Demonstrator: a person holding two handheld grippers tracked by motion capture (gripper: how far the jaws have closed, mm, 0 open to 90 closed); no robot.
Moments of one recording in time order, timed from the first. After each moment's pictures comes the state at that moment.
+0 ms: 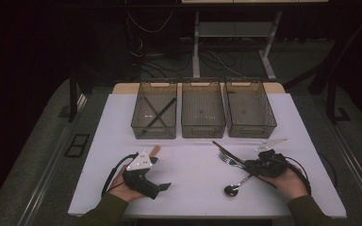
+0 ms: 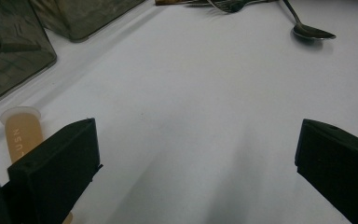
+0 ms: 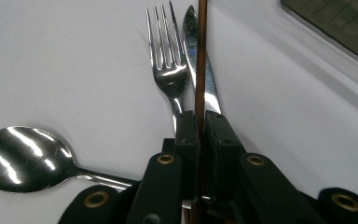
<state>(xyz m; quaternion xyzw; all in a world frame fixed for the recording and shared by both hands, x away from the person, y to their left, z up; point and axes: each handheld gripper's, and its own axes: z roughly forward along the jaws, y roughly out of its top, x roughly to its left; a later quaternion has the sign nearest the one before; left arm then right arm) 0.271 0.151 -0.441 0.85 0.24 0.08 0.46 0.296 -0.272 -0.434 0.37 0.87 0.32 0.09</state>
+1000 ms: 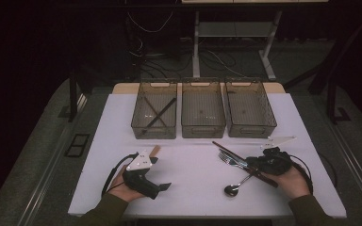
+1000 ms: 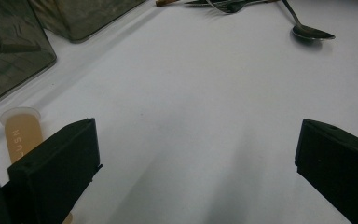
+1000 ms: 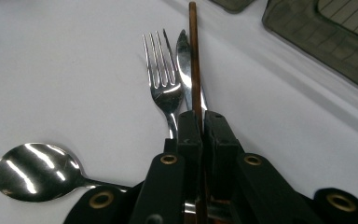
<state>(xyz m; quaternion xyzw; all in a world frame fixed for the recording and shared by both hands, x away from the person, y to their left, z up) 0.270 0.151 -0.441 0.85 0.24 0.08 0.46 0.297 -0.282 -0.423 0.38 0.85 0.35 0.09</state>
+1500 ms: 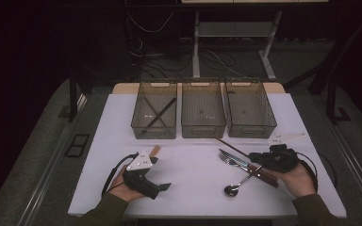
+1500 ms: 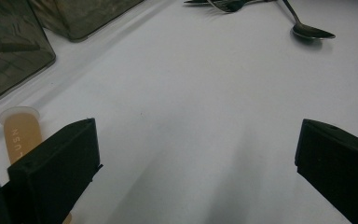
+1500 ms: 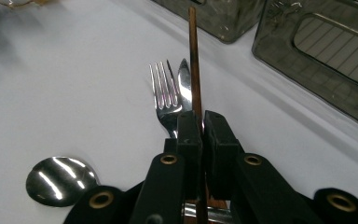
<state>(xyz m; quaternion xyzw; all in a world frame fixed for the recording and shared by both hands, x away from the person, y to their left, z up) 0.271 0.150 -0.441 0.85 0.24 0.08 0.46 0.294 -0.291 -0.405 0.38 0.83 0.39 0.09</state>
